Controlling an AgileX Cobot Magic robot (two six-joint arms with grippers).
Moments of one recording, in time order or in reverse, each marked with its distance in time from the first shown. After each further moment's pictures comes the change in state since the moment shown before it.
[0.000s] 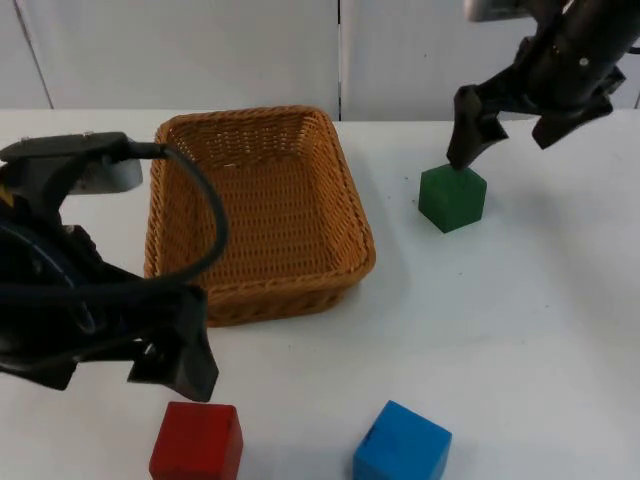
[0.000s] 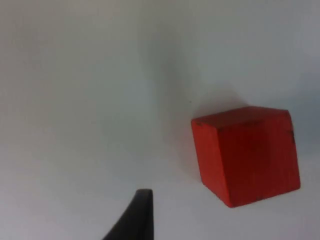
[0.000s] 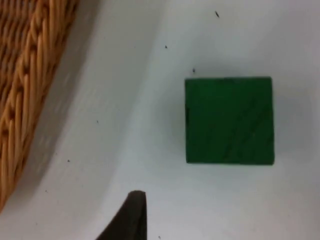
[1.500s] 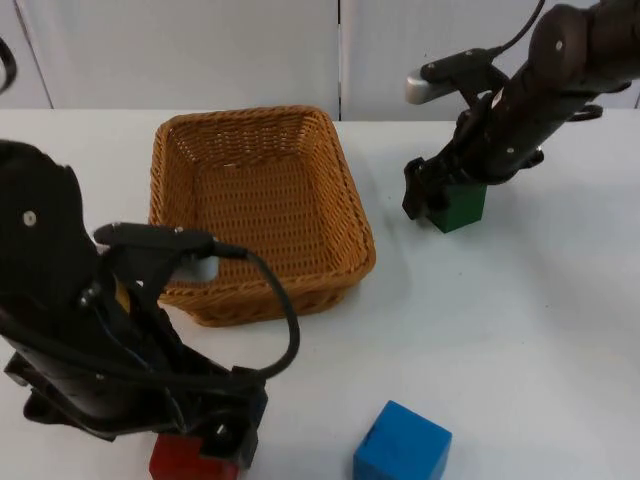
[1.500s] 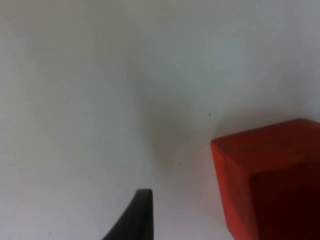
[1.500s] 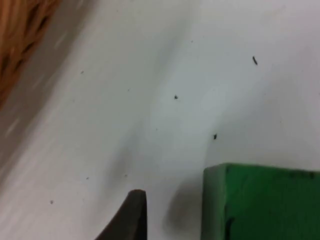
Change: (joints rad) right arm 0.061 0.198 -0.002 -0.056 -0.351 -0.054; left arm -0.137 0.288 -0.002 0.141 -0.226 -0.187
